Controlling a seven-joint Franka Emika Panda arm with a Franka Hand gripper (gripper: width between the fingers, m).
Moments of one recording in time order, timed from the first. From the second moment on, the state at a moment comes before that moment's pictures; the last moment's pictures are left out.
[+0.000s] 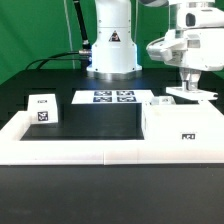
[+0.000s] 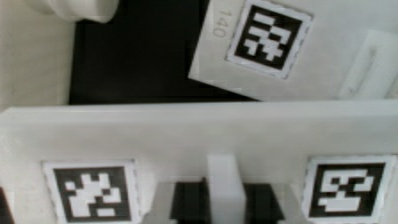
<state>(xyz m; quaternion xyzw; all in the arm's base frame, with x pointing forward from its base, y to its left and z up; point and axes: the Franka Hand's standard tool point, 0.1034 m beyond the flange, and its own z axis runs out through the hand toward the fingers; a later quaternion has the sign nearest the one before) 0.443 0.132 0.052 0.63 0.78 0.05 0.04</state>
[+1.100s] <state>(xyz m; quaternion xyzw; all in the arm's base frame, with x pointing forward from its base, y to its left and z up) 0.435 0.125 0.052 0.71 0.69 0.08 0.04</state>
